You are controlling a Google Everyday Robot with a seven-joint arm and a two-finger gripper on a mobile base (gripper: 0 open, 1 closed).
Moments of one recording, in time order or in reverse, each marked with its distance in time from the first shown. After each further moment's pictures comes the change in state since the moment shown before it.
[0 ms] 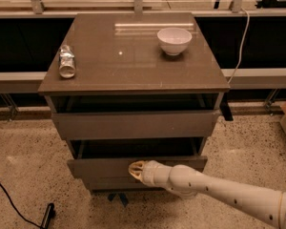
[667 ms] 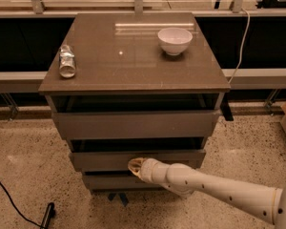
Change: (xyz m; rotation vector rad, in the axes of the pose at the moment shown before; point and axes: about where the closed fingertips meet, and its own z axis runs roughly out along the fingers) arm 0.005 -0.015 0.014 0.050 0.021 -0.013
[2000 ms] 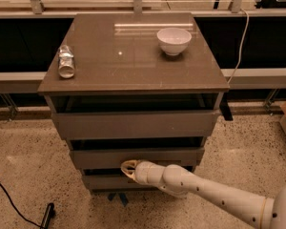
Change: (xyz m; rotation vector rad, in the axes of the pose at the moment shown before) arm -0.013 0.019 0.032 -0.047 -0.114 -0.020
